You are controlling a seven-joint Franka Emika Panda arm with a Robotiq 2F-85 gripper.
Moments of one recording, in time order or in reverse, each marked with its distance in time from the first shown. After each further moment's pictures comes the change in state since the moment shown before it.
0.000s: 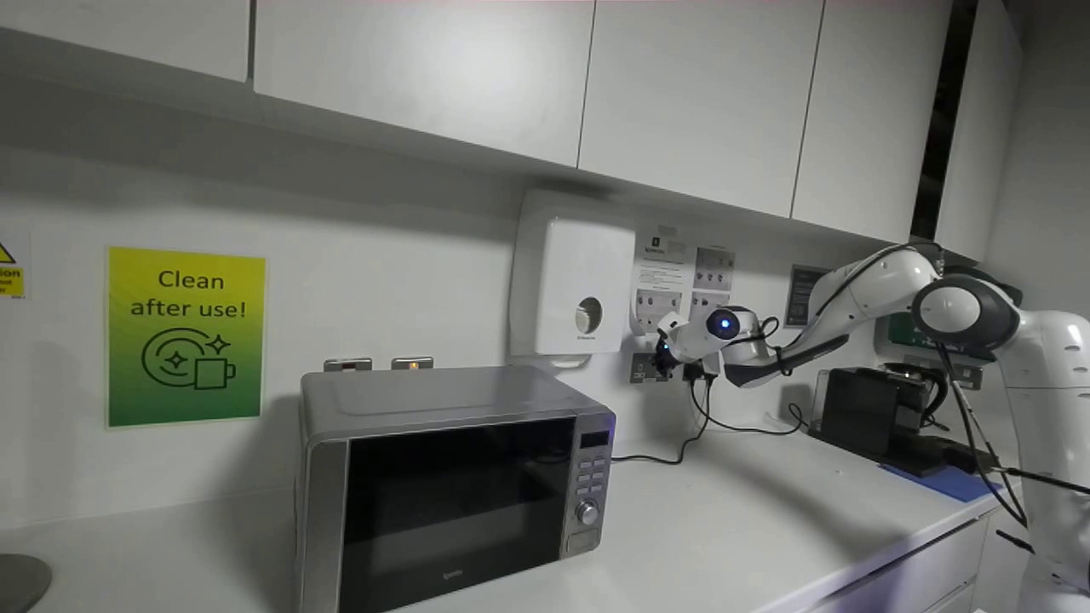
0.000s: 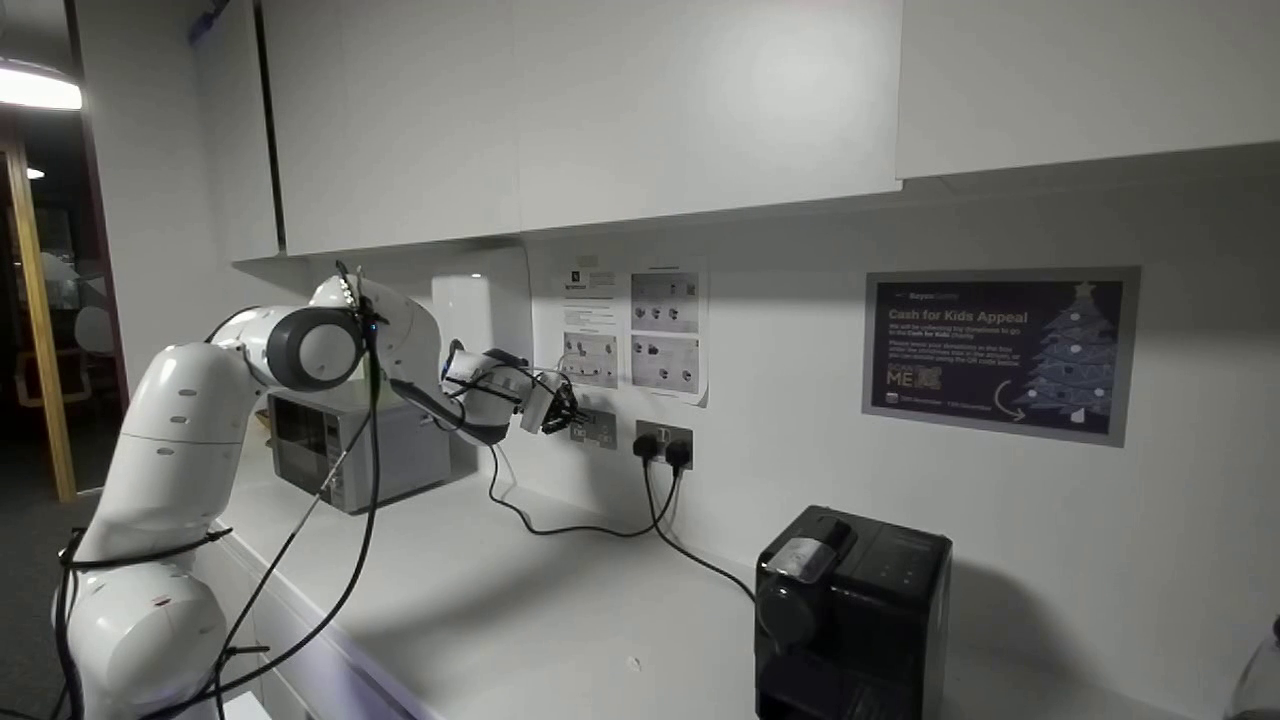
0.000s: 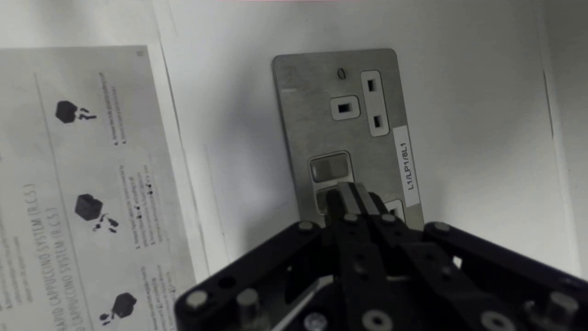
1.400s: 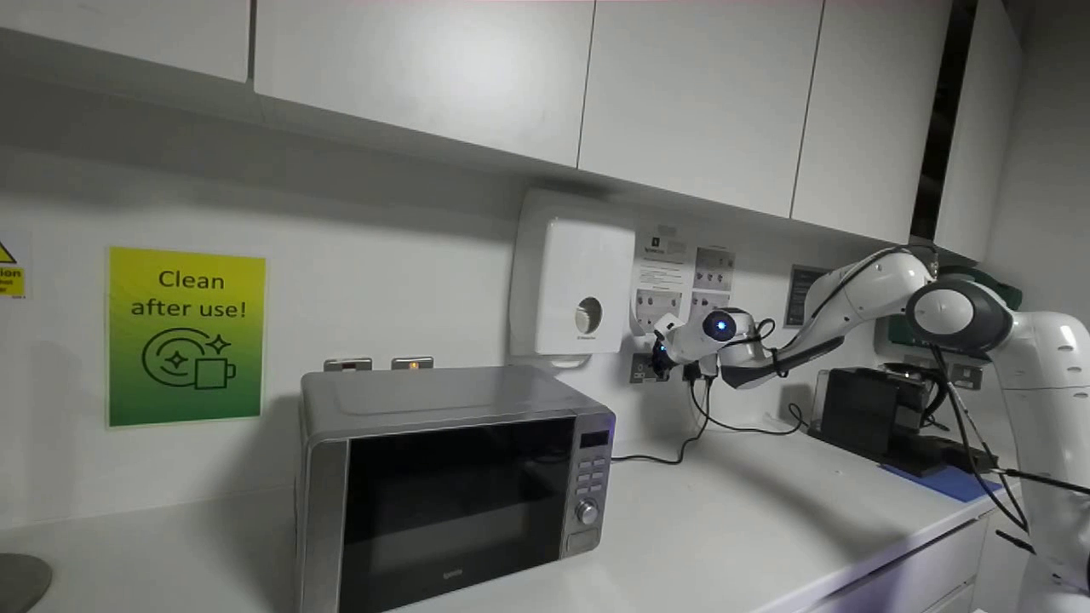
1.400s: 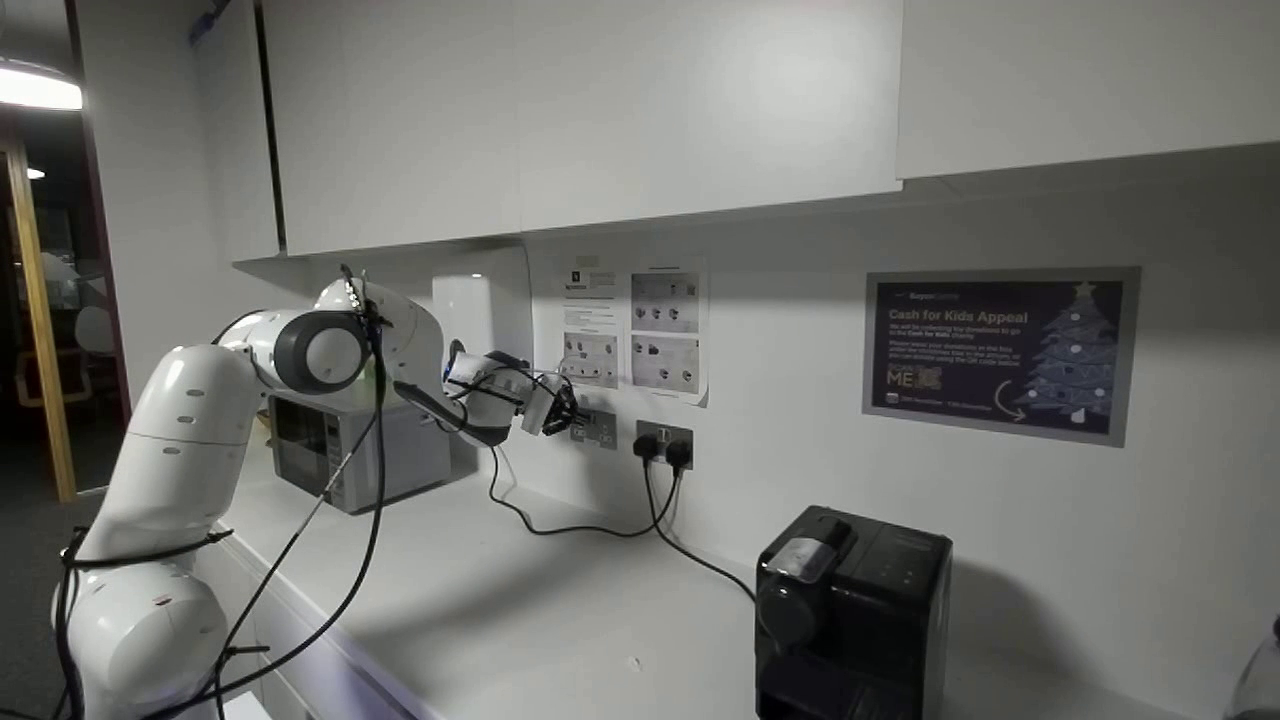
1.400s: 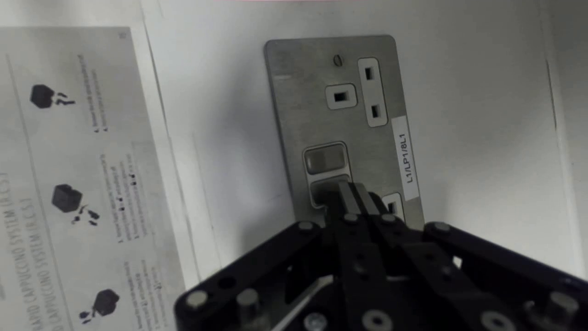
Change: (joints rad) arm 0.006 0.026 0.000 0.025 0.000 0.000 0.002
